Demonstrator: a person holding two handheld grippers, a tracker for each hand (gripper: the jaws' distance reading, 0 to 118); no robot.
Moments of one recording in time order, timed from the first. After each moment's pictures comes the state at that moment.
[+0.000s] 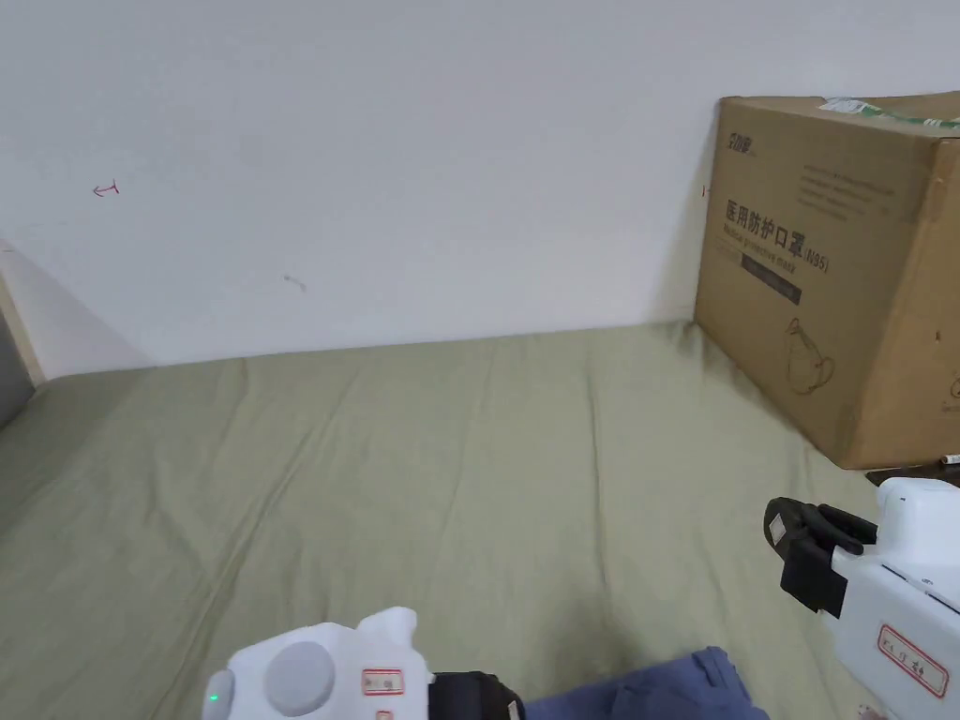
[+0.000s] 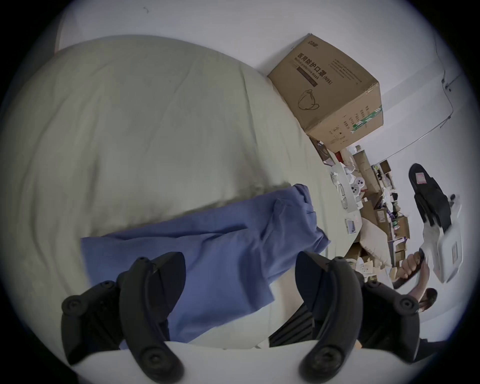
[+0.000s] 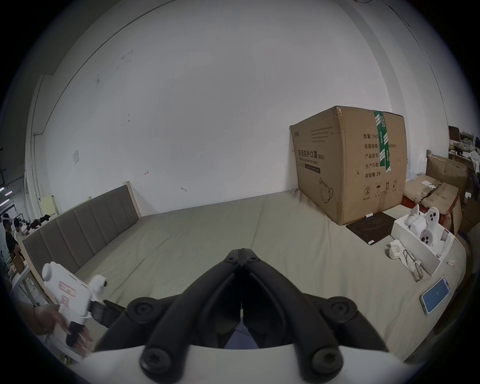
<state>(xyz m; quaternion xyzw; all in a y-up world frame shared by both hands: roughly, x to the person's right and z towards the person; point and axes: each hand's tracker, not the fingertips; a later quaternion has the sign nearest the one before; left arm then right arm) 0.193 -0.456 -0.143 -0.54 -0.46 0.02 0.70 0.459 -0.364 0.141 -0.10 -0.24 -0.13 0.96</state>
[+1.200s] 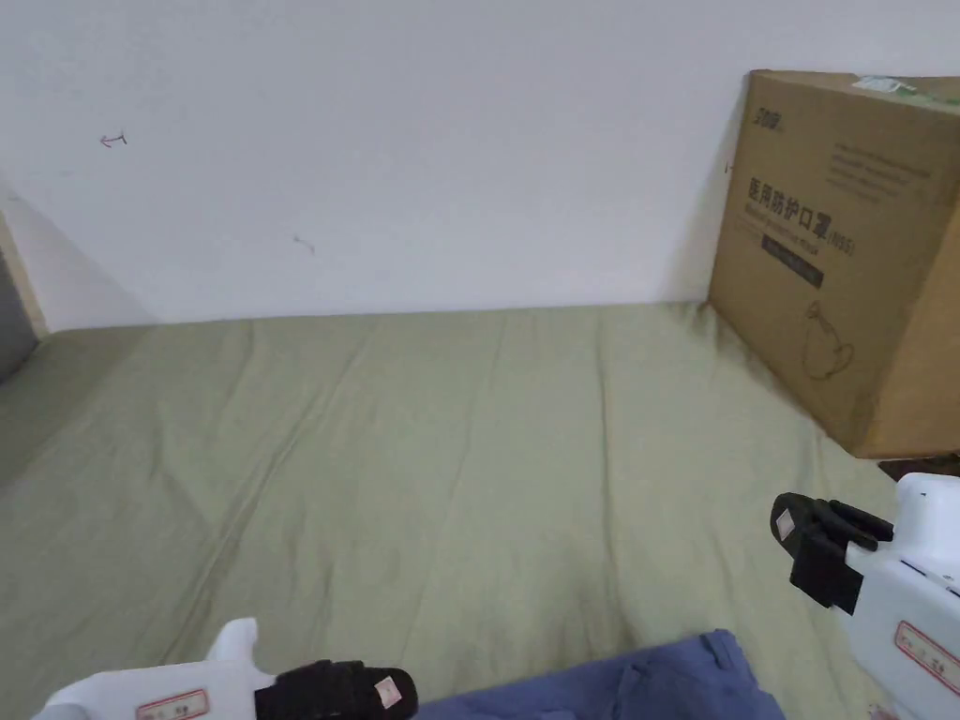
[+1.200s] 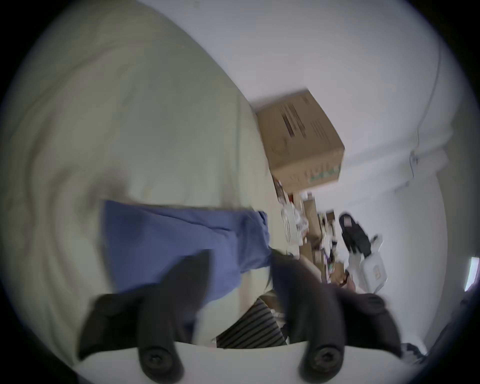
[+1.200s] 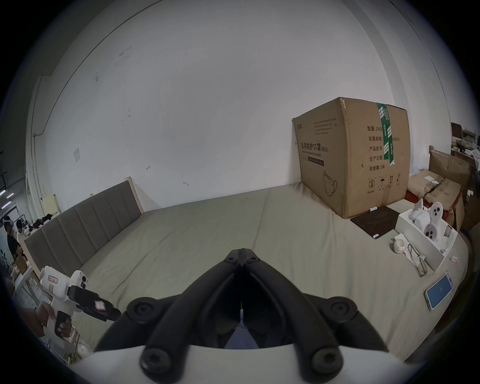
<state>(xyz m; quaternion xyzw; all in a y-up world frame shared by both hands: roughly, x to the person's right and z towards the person) 0.066 -0.486 -0.171 -0.54 -0.47 0.28 0.64 0.452 -0.369 0.131 -0.11 -0.23 -0.14 0.96</state>
